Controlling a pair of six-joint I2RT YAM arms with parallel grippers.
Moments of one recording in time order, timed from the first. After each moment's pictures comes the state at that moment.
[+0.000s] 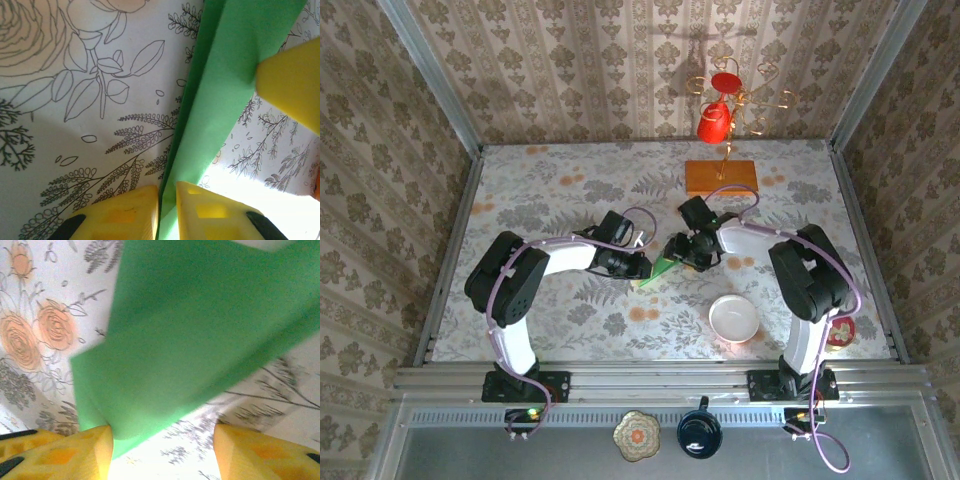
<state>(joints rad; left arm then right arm) -0.65 1.83 0.96 -0.22 0.49 -0.44 0.49 1.83 1.10 -0.47 -0.21 0.83</state>
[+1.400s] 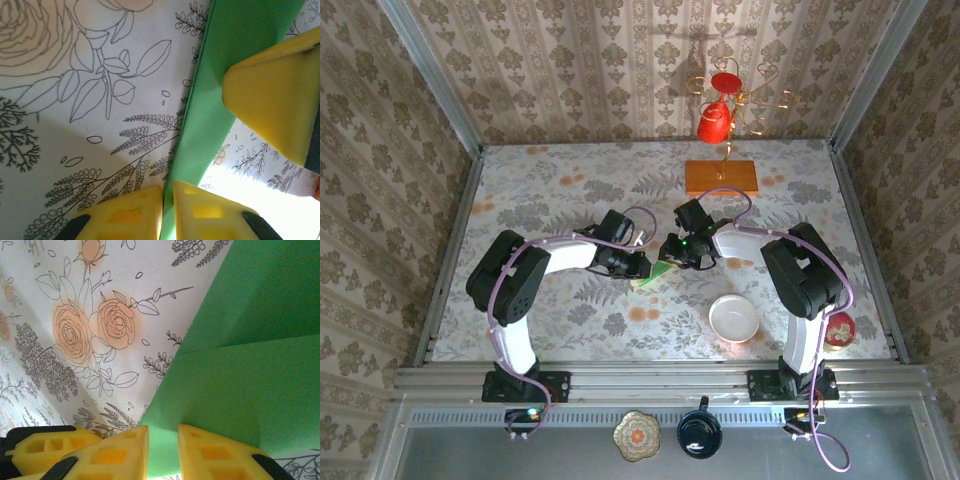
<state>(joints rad) -0.65 1.85 0.98 -0.24 0.49 -0.44 0.51 1.88 1.09 -0.27 -0.32 0.81</state>
